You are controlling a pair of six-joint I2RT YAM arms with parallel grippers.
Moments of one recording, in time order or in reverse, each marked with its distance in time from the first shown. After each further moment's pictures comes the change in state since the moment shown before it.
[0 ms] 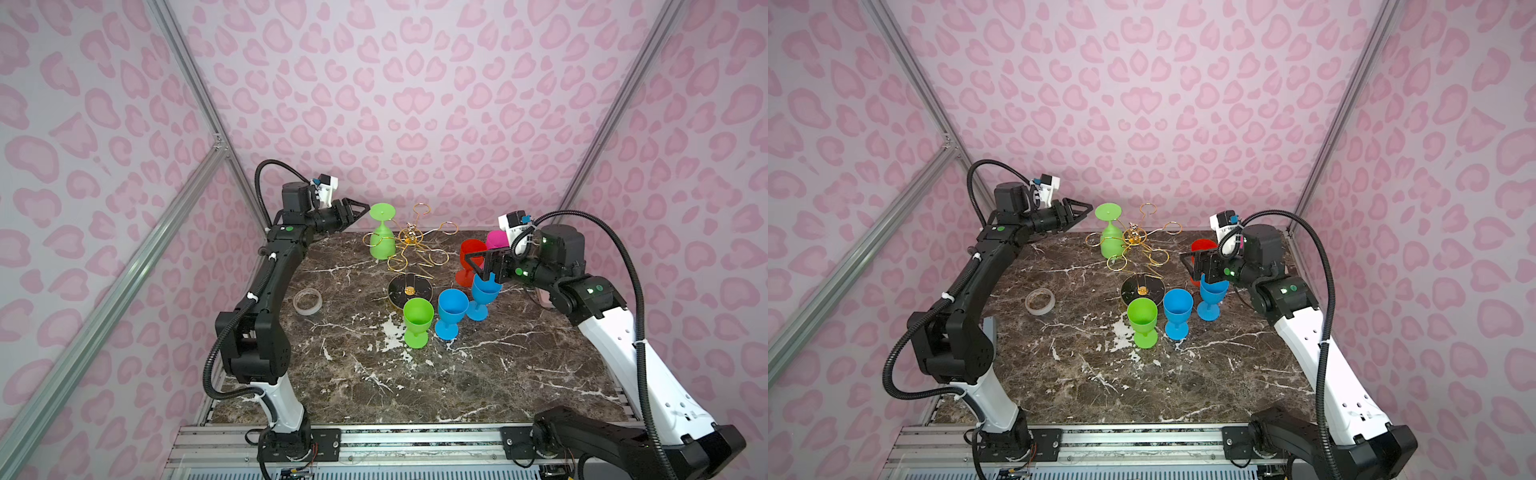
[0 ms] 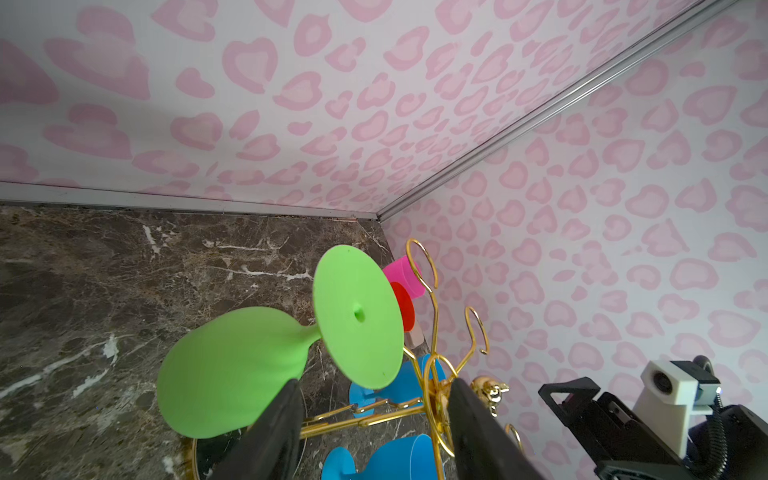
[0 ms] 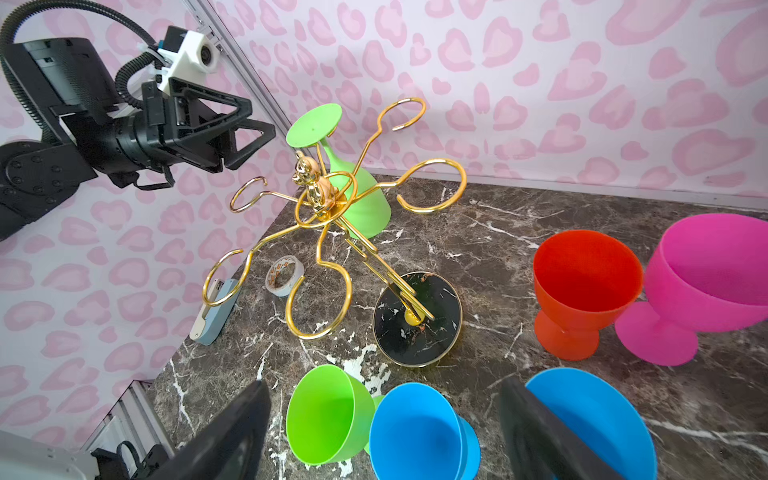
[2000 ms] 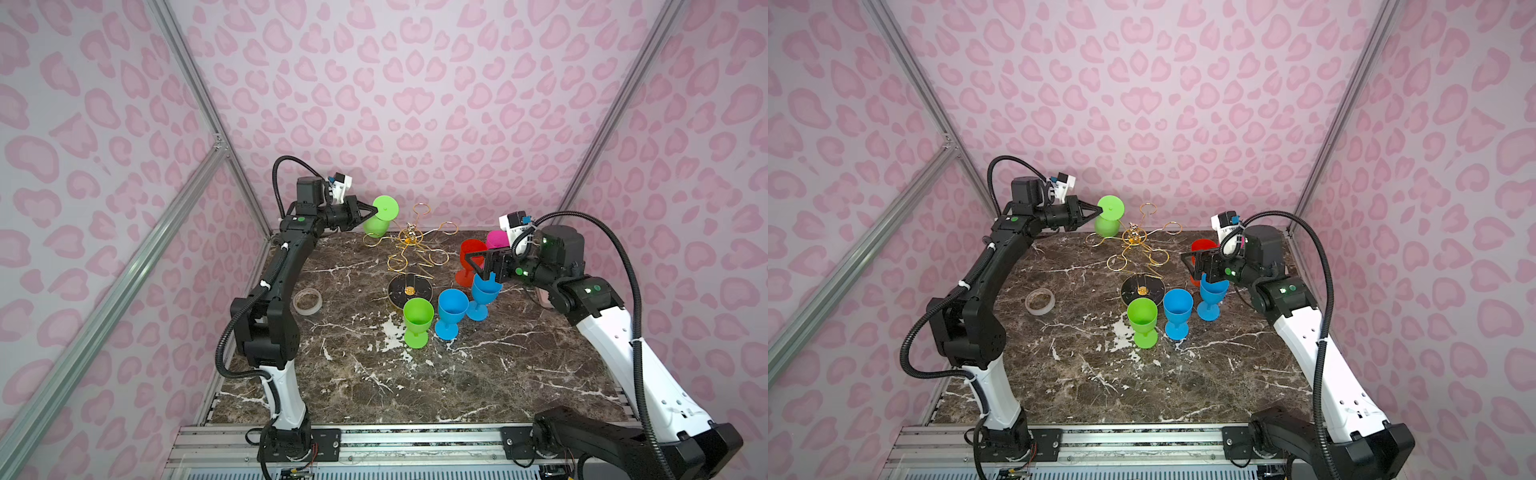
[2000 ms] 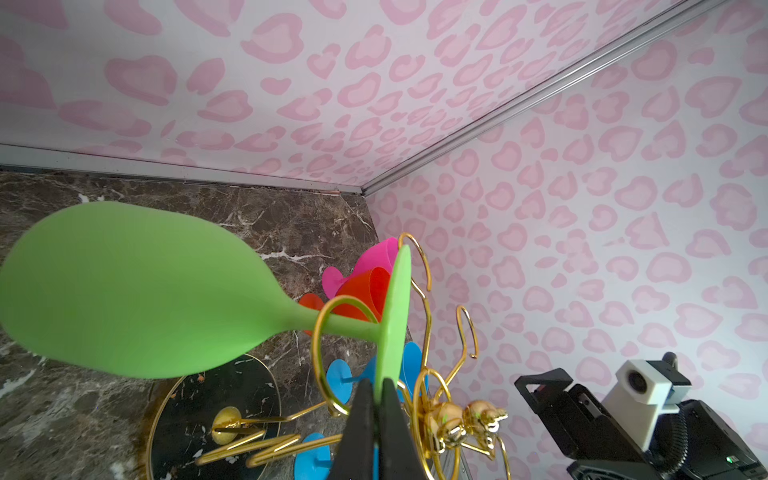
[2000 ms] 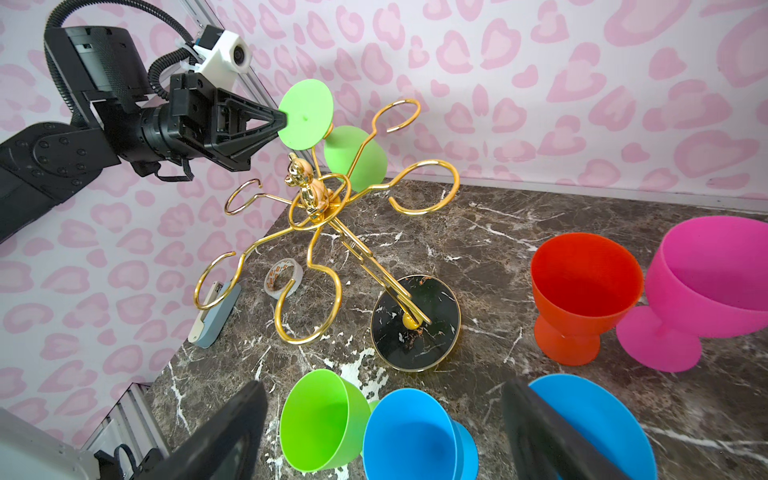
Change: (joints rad) left arm -0.042 0.127 0.161 -0.084 0.058 -0.052; right arm -0.021 0.003 -0.029 0.035 -0.026 -0.003
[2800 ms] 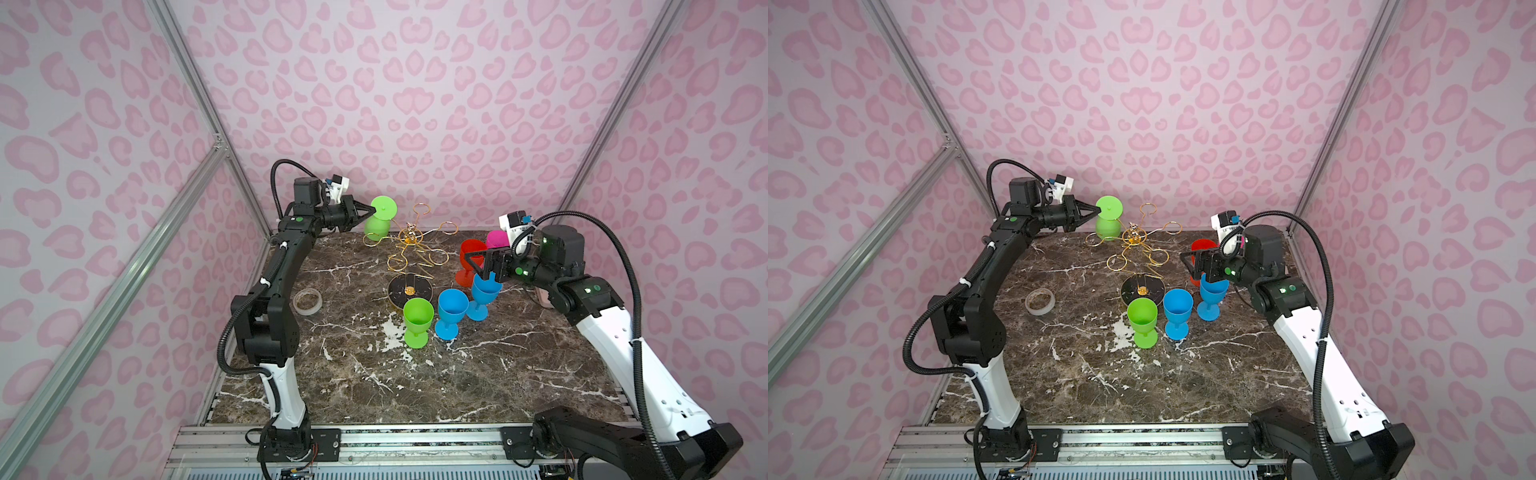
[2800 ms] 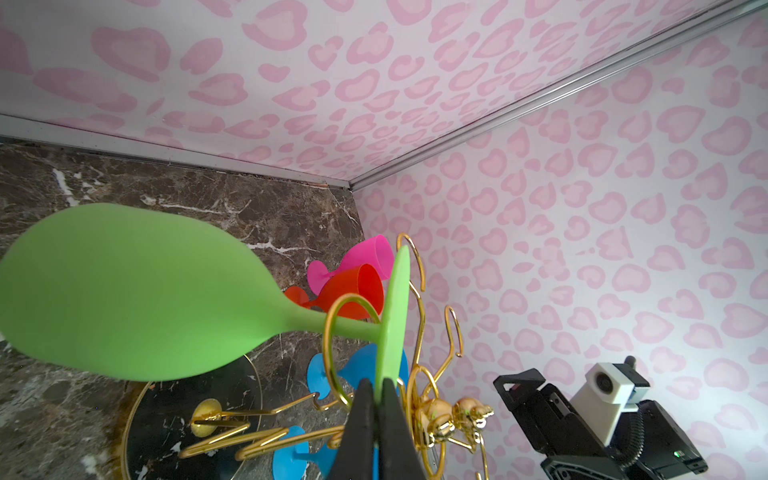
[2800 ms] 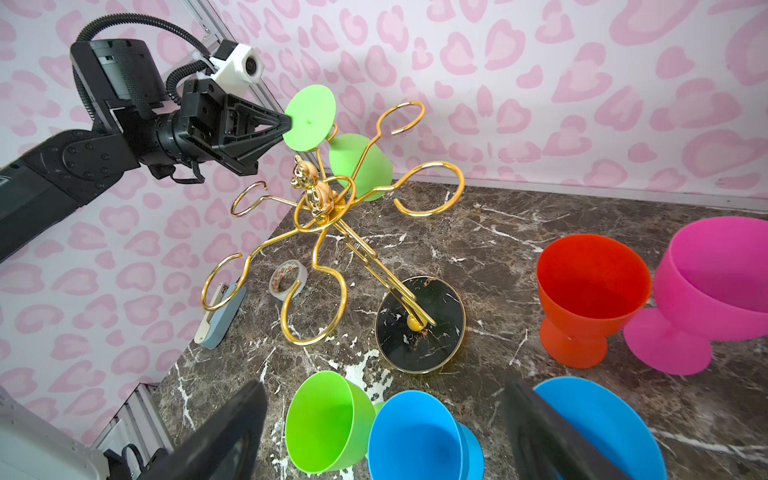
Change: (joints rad) left arm 0.026 0.022 0.000 0.034 0.066 -0.084; right arm 0.000 0.001 0.000 0.006 -0.007 0.011
